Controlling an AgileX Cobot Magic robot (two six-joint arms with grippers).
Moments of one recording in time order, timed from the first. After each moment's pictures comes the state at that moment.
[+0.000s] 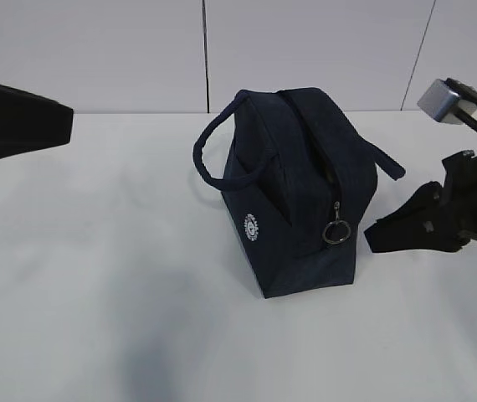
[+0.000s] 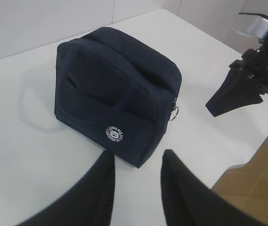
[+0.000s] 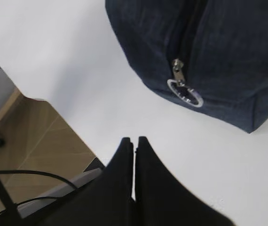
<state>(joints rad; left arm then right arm) -0.67 0.92 -0.79 -0.43 0.43 0.26 0.08 1.43 -0.84 0.96 0.93 -1.12</state>
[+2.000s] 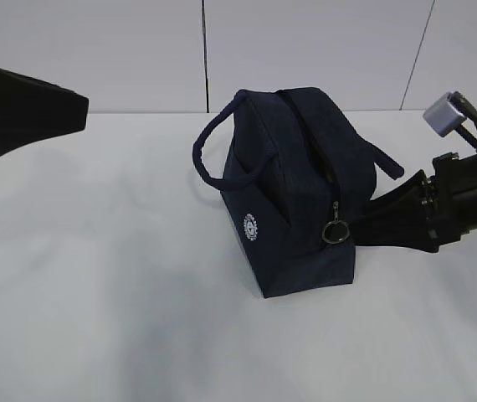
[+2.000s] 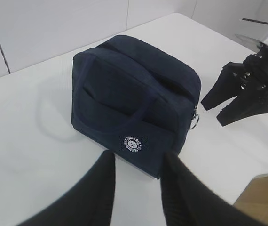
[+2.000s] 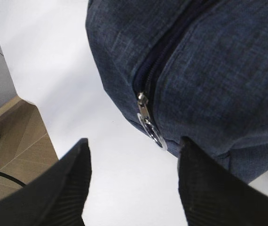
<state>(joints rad) -0.67 0.97 -0.79 -0.37 0.34 0.26 -0.05 1.64 -0.86 1.23 1.02 -1.72</state>
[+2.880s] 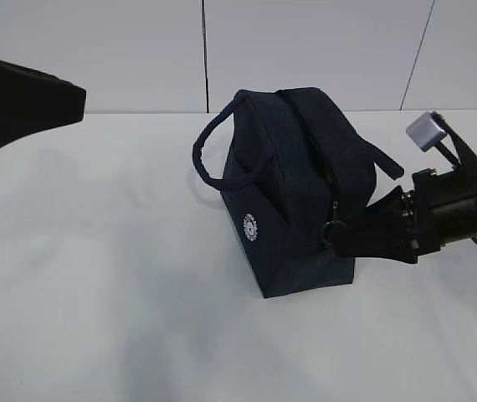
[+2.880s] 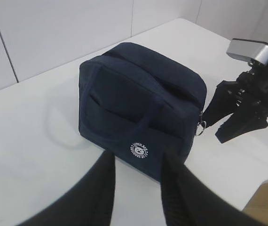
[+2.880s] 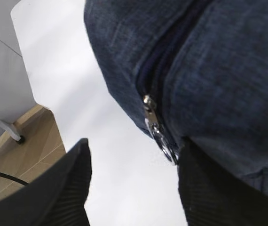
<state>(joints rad) -0.67 0.98 -0.79 -0.34 0.32 0.26 -0.03 1.75 -0.86 1.32 1.07 -1.81</state>
